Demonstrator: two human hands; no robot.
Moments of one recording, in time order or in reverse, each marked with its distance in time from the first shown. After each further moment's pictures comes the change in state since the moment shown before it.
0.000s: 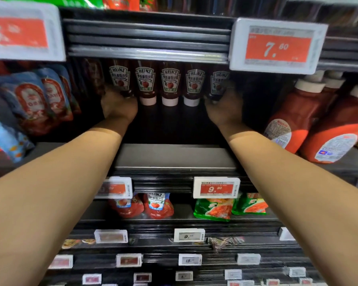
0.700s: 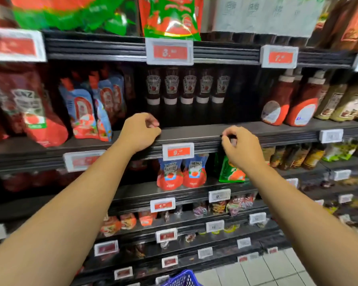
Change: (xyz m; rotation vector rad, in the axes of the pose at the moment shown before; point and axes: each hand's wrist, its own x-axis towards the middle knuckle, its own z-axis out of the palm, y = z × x) left_hand -0.079 -0.083 -0.165 -0.085 -0.511 0.409; right_hand -0.237 -0.083 -0.067 -0.218 -0.072 -0.037
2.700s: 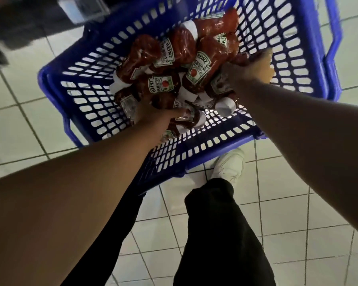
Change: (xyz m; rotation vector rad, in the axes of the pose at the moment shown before) left_hand -0.579 -0.640 0.561 -0.129 -0.497 -1.305; right_hand -0.635 0.395 0.673 0.191 -0.520 1.259
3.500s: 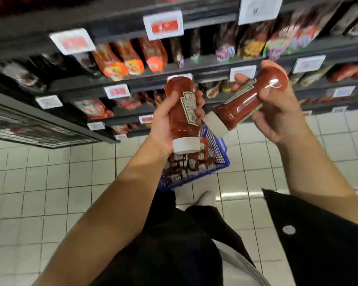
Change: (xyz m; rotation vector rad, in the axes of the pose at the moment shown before) left_hand -0.609 0.322 -0.210 -1.062 -0.987 0.420; right_hand -0.454 -0.344 -0.500 0.915 -0.851 -0.601
